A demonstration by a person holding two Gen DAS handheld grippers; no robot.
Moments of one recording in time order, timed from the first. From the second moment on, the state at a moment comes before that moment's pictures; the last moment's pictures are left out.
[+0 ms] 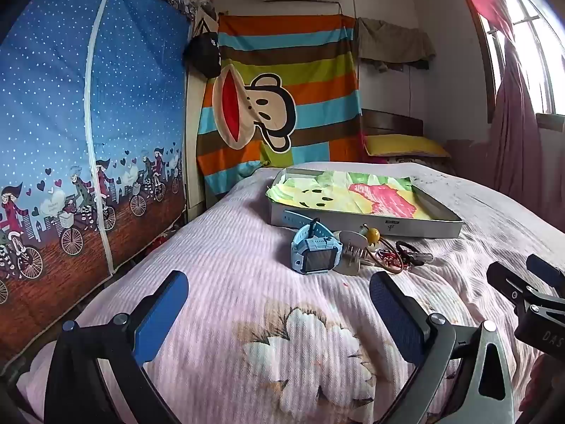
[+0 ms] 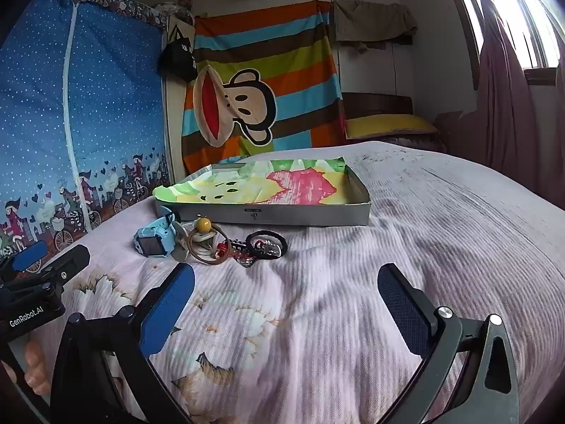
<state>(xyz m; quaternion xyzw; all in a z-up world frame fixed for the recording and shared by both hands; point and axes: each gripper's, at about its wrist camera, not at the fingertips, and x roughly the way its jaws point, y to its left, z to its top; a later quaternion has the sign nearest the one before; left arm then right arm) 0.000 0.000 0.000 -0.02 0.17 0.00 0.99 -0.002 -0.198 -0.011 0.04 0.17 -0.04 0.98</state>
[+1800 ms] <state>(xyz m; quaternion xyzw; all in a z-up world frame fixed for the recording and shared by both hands) -0.004 -0.003 0.003 -0.01 0.16 0.01 0.99 -0.004 -0.200 -0.009 0.05 0.17 -0.03 0.98</state>
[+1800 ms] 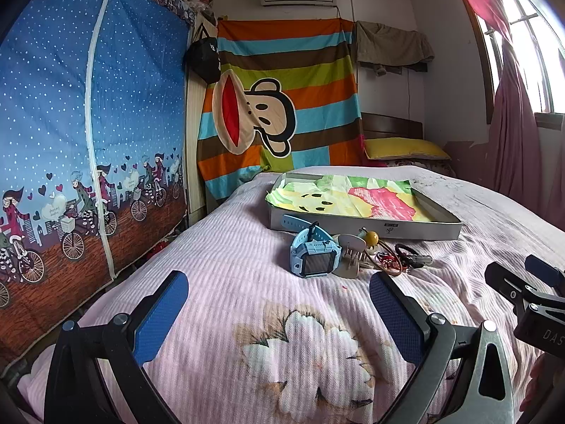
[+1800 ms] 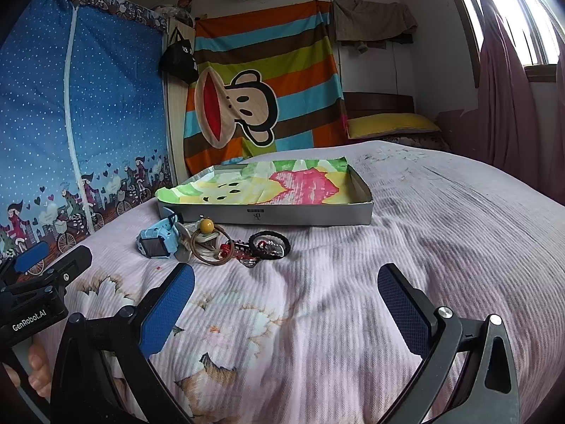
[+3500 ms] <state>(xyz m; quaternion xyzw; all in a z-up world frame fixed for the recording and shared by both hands) 0.002 0.002 0.005 -0.02 0.17 0.00 0.99 0.001 -0.200 -0.012 0.04 0.18 -0.03 0.98</state>
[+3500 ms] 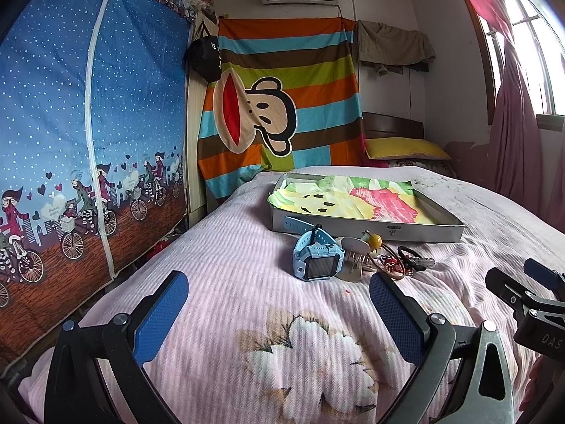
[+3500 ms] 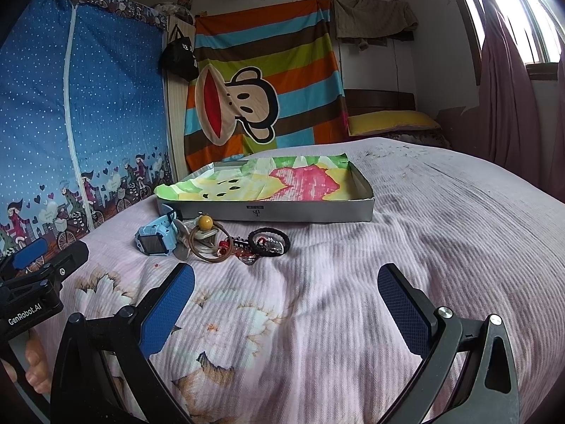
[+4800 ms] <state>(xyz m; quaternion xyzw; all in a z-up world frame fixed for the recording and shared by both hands) 0.133 0.005 -0.013 -0.02 0.34 -0.16 0.93 0.137 -0.177 -0.029 0.03 0.31 0.15 0.94</state>
